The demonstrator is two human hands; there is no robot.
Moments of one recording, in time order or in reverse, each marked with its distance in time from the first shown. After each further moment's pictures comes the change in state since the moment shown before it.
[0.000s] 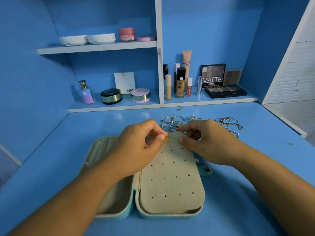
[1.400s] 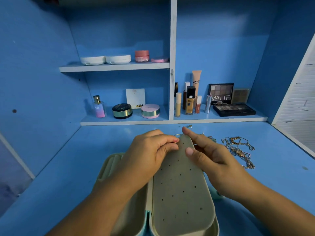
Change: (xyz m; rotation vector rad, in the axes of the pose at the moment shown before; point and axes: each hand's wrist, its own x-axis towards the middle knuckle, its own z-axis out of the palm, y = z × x) left_hand 0.015 -0.002 -0.013 0.103 0.176 0.284; right_hand -0.006 -0.011 0.023 0.689 -0.017 -0.117
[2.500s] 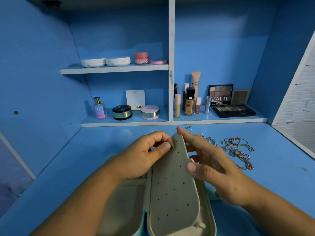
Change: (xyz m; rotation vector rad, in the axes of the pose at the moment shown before) left_hand 0.007 -0.009 -0.011 -0.483 -0.406 -0.281; right_hand -0.009 -0.009 -0.006 0.016 -0.200 -0.123
